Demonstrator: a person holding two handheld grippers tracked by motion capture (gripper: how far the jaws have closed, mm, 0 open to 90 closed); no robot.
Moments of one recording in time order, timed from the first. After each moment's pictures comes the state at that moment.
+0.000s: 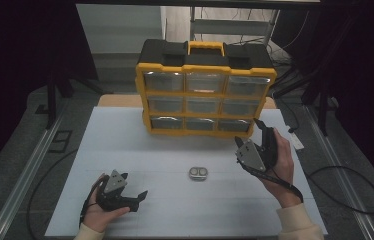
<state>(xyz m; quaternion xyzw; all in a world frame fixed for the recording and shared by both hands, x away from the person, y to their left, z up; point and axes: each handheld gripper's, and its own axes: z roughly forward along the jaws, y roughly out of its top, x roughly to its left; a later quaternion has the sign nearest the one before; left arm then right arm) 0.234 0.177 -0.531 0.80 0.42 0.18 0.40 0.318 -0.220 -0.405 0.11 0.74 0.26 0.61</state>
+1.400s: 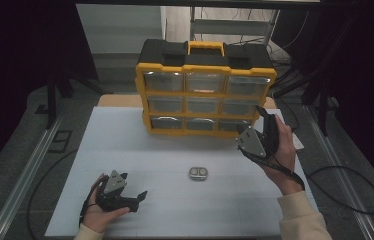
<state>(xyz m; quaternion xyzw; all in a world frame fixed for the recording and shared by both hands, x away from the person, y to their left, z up) 0.232 0.178 -0.530 0.80 0.42 0.18 0.40 0.338 -0.217 -0.381 0.11 0.73 0.26 0.62</state>
